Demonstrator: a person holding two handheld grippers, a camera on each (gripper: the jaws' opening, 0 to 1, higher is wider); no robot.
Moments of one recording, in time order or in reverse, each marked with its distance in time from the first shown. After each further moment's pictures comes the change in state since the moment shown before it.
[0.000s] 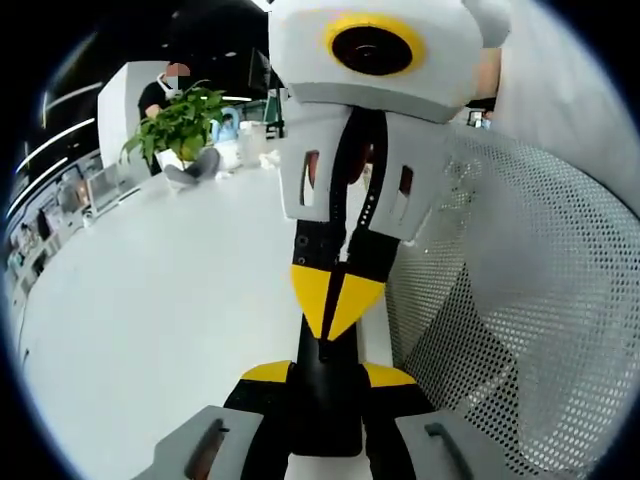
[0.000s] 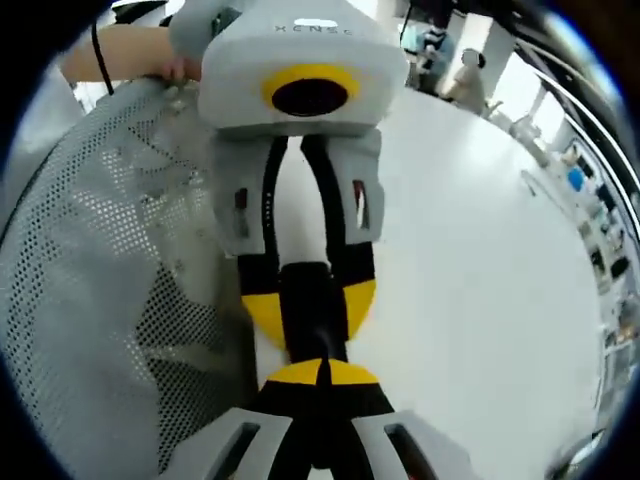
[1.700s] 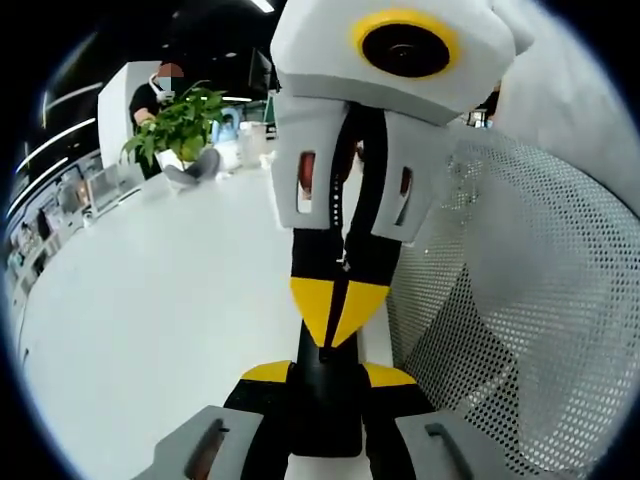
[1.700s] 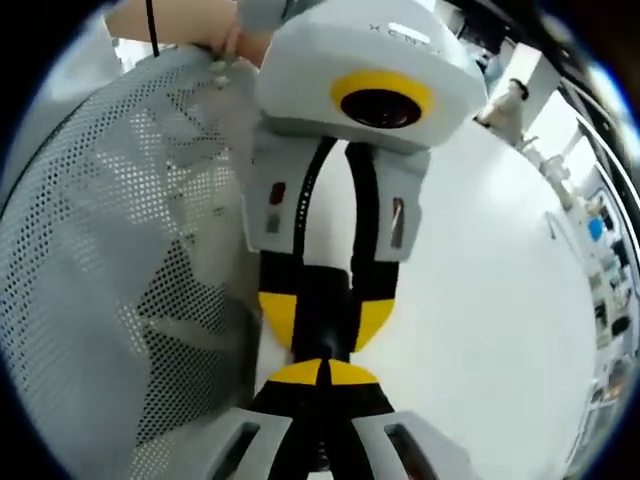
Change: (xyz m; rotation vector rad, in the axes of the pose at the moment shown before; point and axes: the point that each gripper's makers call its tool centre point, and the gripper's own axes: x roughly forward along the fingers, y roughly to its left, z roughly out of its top) left arm 0.000 0.000 0.000 -0.001 -0.003 0.001; right arm 0.001 0.002 0.004 -0.158 -0.003 0.079
